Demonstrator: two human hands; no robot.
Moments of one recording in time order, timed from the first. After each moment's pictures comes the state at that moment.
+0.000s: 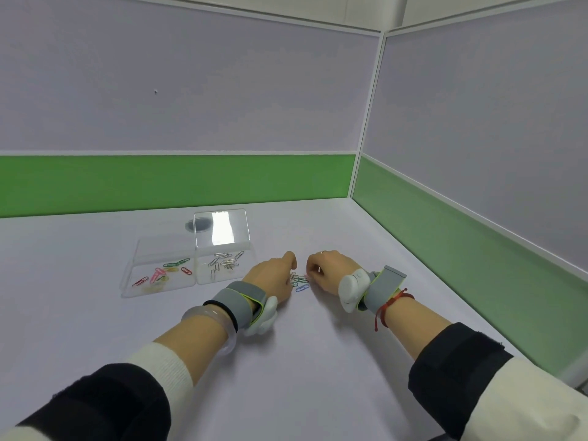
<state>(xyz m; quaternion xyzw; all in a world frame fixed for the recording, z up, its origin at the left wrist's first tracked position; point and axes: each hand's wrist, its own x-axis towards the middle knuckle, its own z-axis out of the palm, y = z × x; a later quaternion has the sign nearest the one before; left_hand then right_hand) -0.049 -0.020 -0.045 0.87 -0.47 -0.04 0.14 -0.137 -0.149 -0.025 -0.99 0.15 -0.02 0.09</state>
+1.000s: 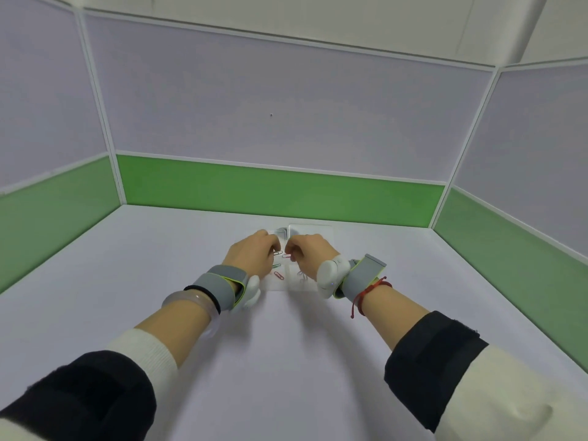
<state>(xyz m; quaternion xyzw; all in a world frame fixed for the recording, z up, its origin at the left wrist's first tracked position) 0.043 0.134 -0.003 0.93 -0.31 0.11 0.18 -0.015 -0.003 0.017 -0.98 0.02 -0.07 0.16</state>
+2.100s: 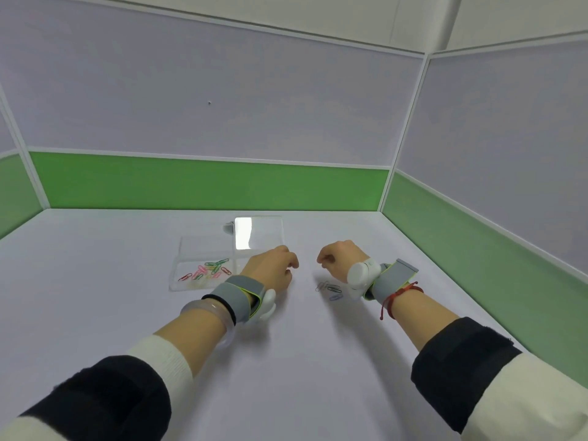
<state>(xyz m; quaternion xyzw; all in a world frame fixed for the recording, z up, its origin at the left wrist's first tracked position) -0.008 0.031 -0.026 0.88 -0.44 0.02 0.15 -0.095 -0.118 0.007 -0.97 0.18 -0.03 0.13</state>
